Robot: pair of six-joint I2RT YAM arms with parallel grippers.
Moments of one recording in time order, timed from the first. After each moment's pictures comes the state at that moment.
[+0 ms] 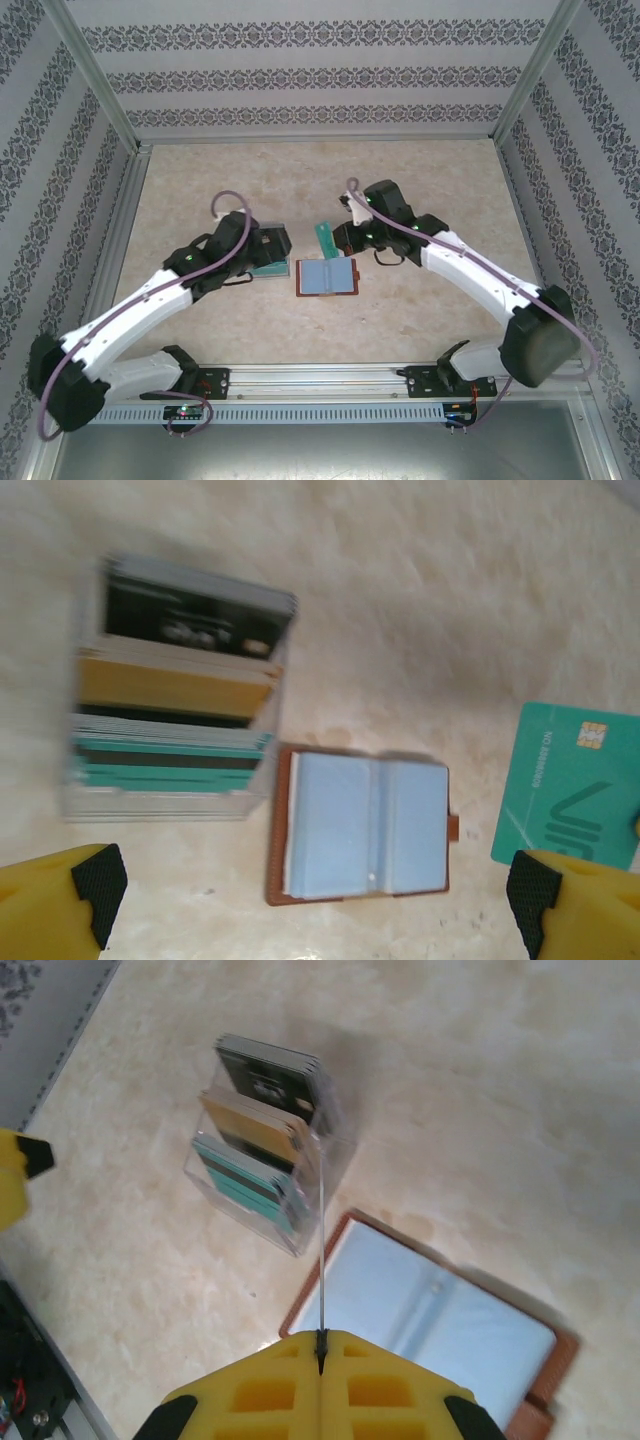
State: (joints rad) left arm -0.63 1.07 0.89 -0.61 -0.16 -0.90; right arm 0.59 1.40 1.08 -0.49 -0.37 0.28
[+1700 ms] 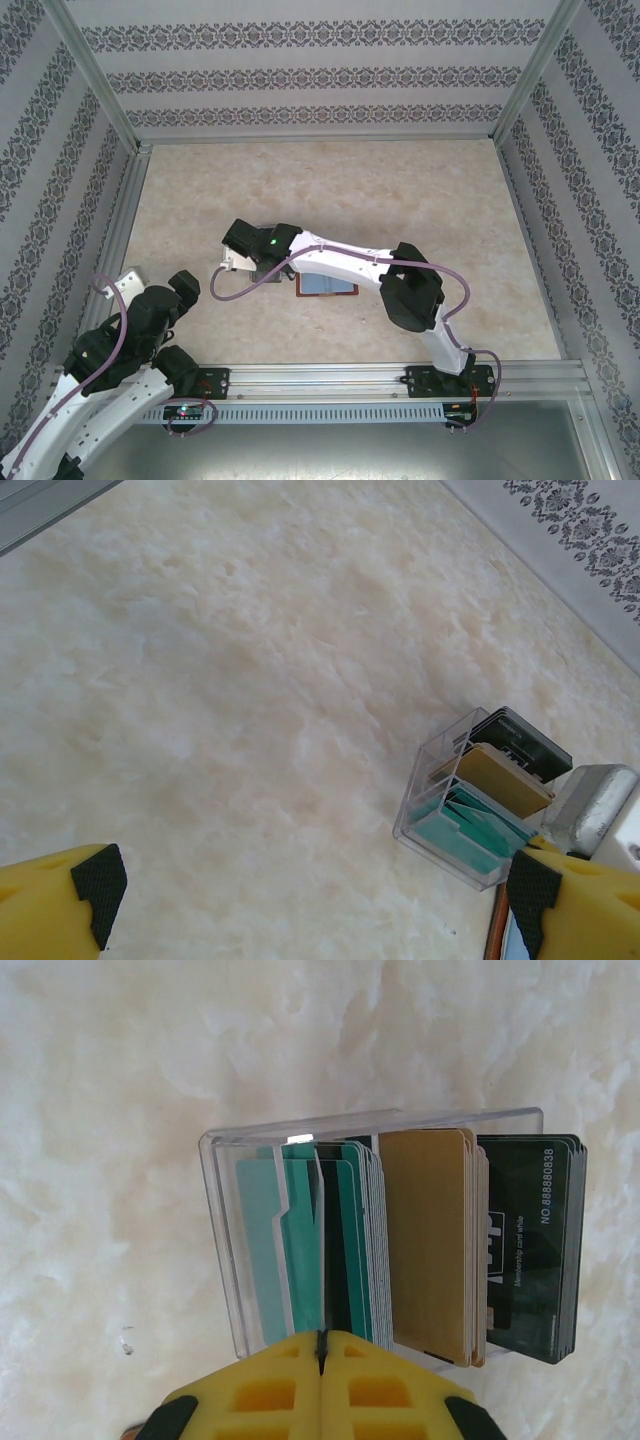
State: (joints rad) left arm -0.62 0.32 0.74 -1.23 -0.59 -1.13; right arm 1.08 2.12 1.82 -0.85 0.27 -0.52
